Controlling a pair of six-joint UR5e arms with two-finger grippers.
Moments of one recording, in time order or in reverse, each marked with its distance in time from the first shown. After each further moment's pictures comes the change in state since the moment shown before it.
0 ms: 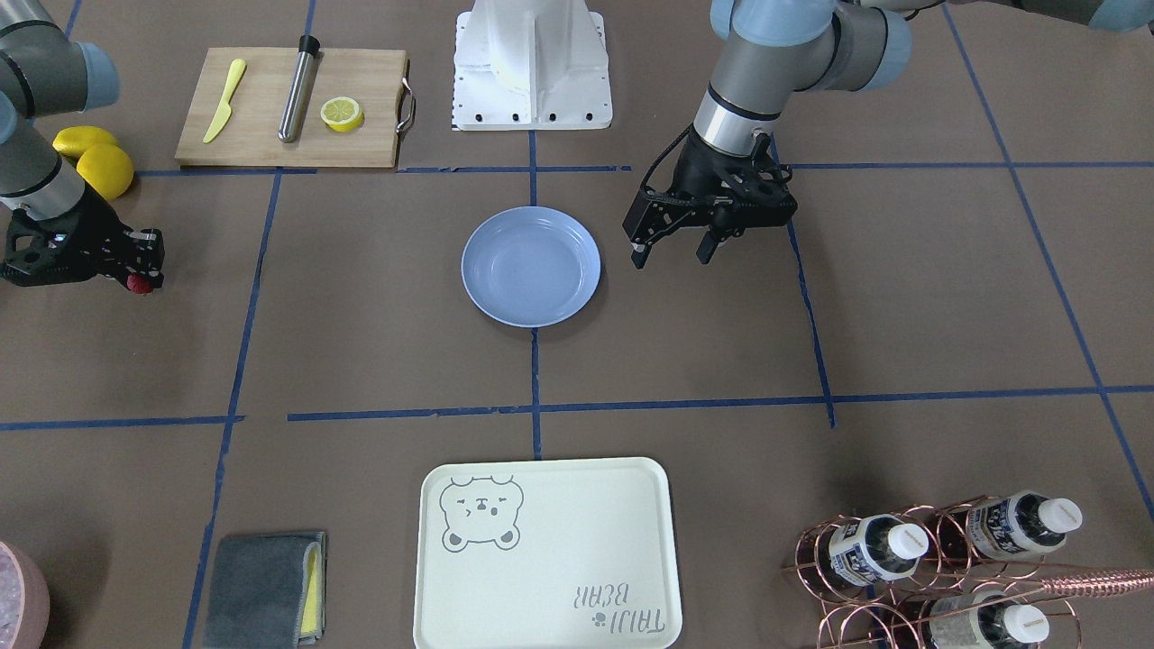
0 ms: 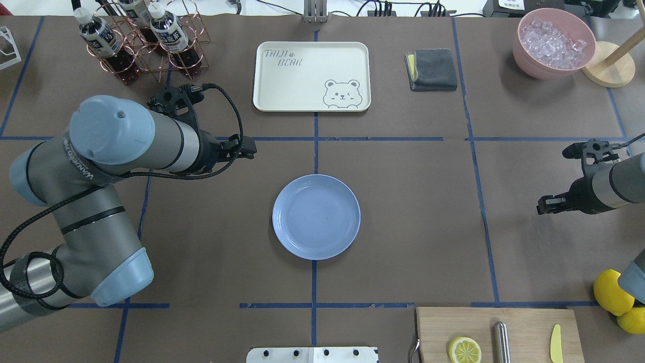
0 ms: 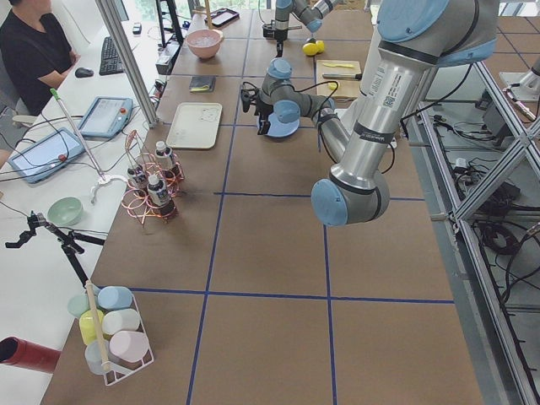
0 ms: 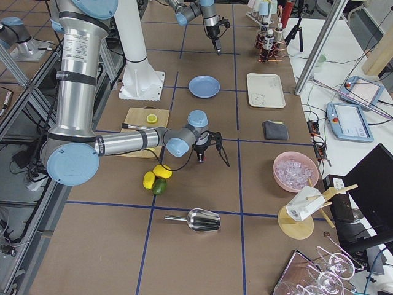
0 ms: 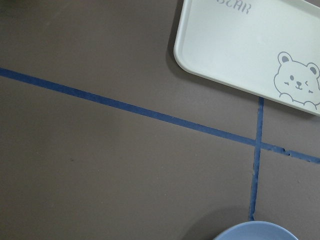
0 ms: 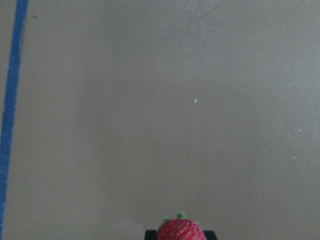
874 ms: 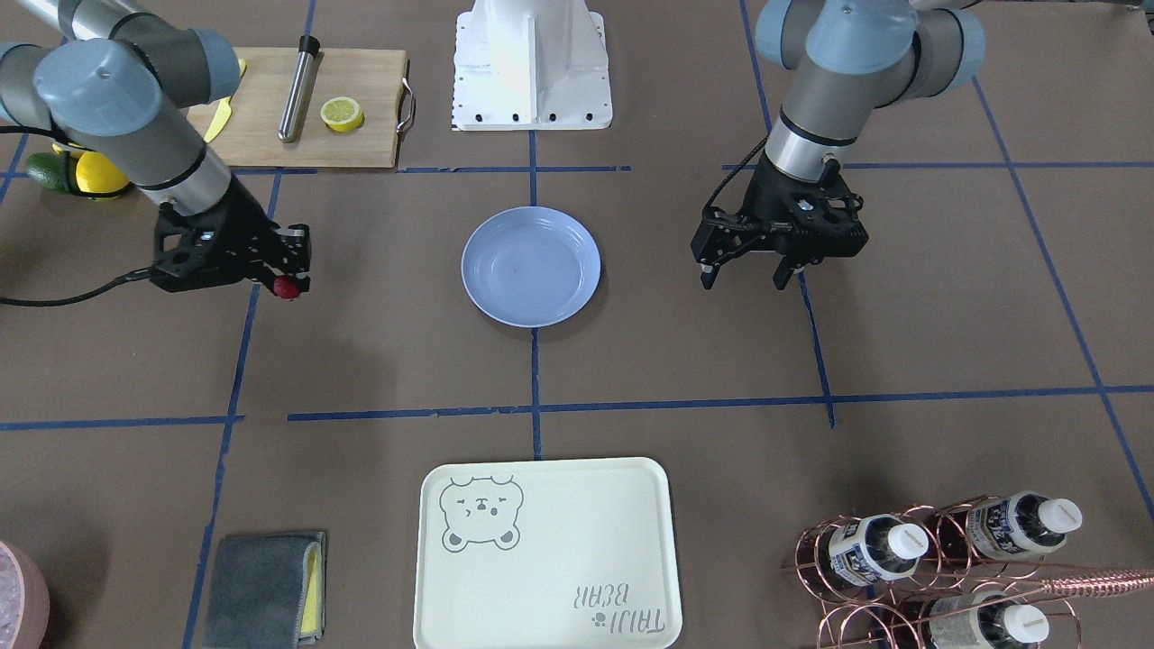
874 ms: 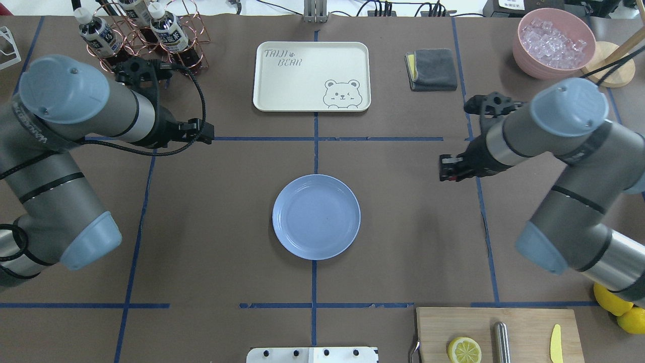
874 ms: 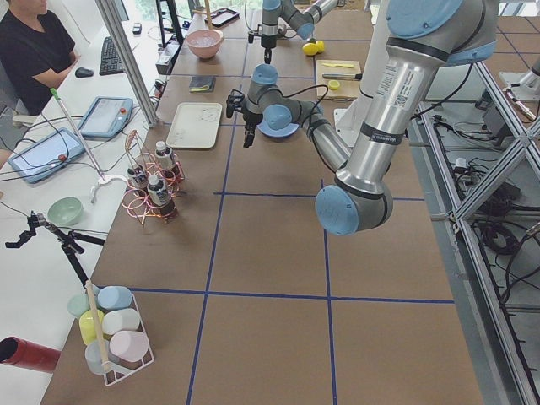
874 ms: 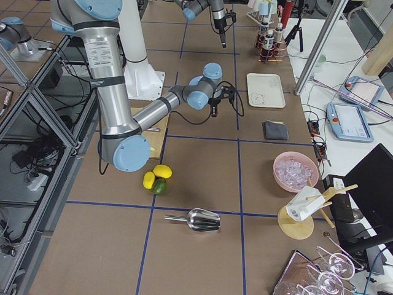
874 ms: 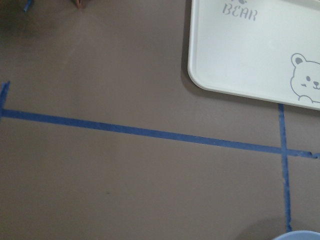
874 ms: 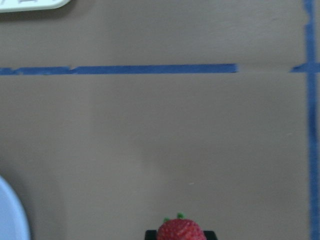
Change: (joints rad) left arm -0.151 0.073 0.001 0.070 -0.101 0.366; right arm -0.110 0.451 0.069 -0.373 0.003 0.211
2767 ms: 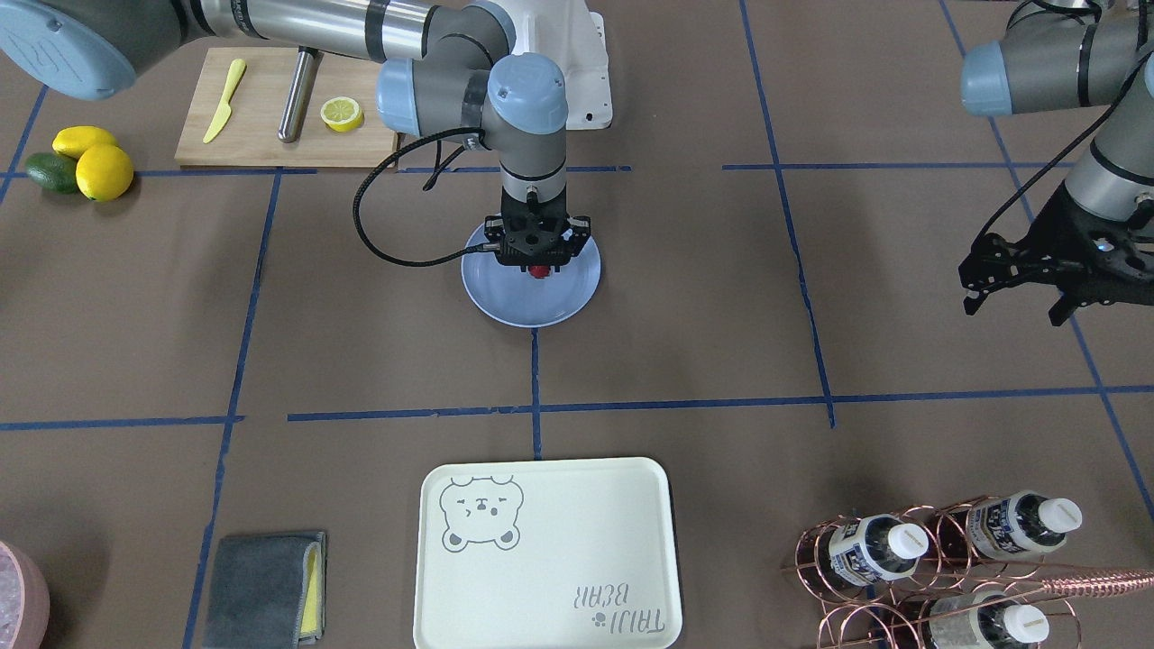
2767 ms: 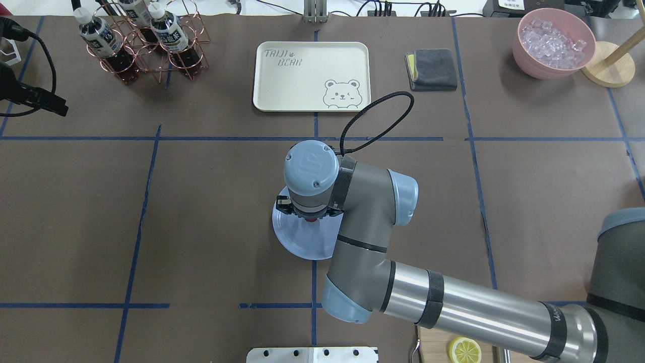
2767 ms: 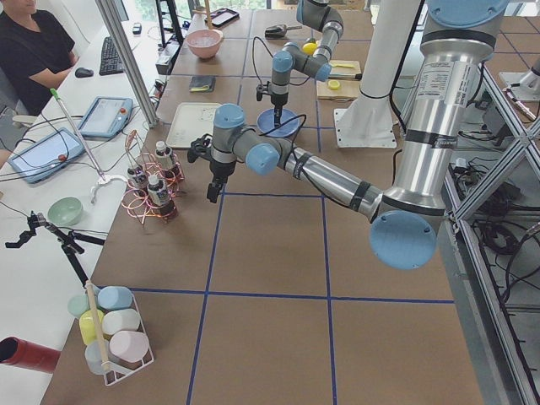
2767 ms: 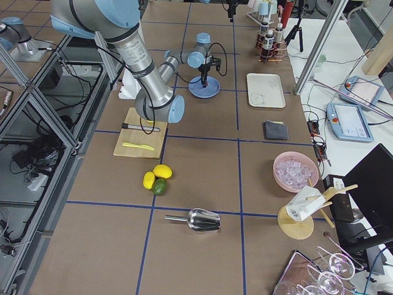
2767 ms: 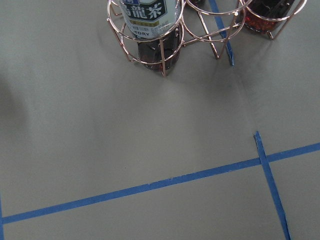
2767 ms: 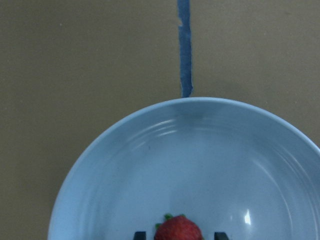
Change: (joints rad) left arm -0.367 0.211 0.075 -0.009 -0.194 0.641; right arm -0.299 0.522 -0.392 -0.184 -0.264 0.228
